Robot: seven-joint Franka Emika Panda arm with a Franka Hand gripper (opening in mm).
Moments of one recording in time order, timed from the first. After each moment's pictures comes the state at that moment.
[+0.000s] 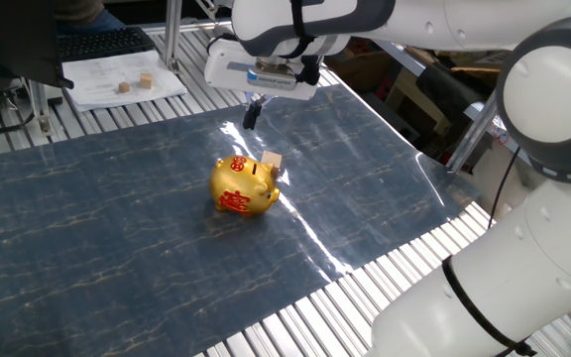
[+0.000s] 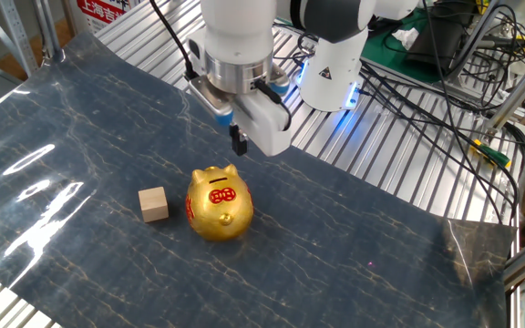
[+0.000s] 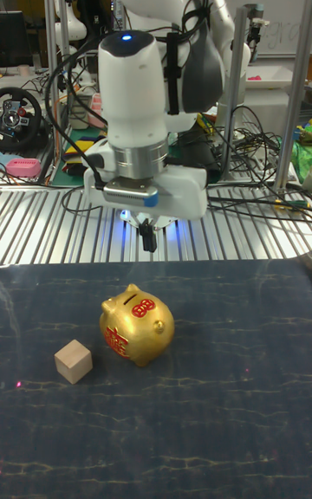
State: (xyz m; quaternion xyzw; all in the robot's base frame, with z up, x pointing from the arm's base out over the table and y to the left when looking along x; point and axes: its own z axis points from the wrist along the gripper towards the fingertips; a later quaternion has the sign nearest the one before) arm 0.499 0.000 0.297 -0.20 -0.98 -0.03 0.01
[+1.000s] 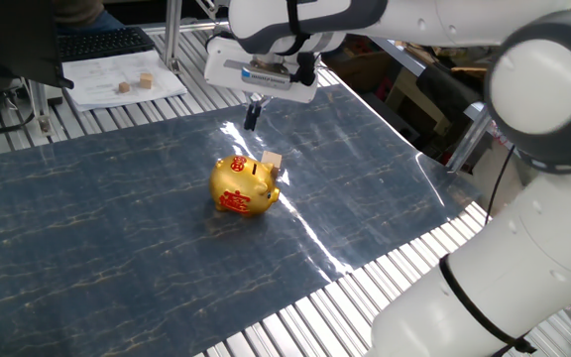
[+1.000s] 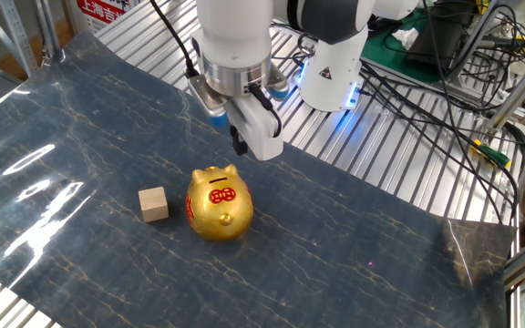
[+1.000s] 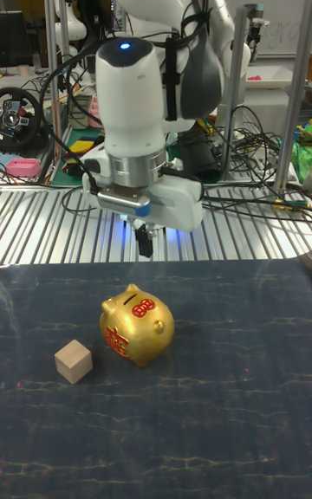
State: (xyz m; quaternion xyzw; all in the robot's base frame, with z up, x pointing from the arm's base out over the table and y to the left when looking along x) arm 0.499 -0.001 0.294 -0.25 -0.97 -0.03 0.03
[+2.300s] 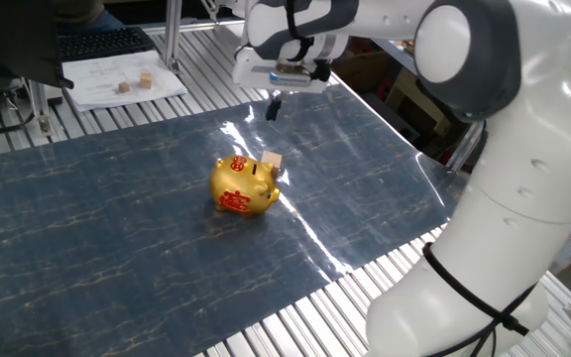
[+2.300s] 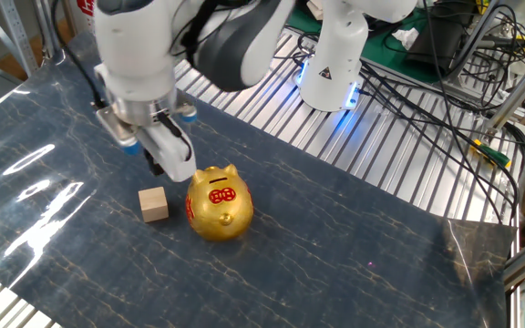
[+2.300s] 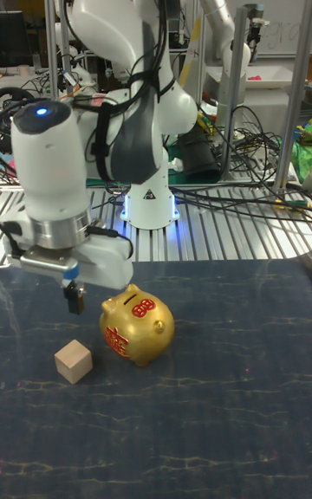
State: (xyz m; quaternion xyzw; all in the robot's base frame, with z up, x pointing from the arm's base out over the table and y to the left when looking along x) arm 0.575 -0.117 0.229 -0.16 -0.99 0.00 0.00
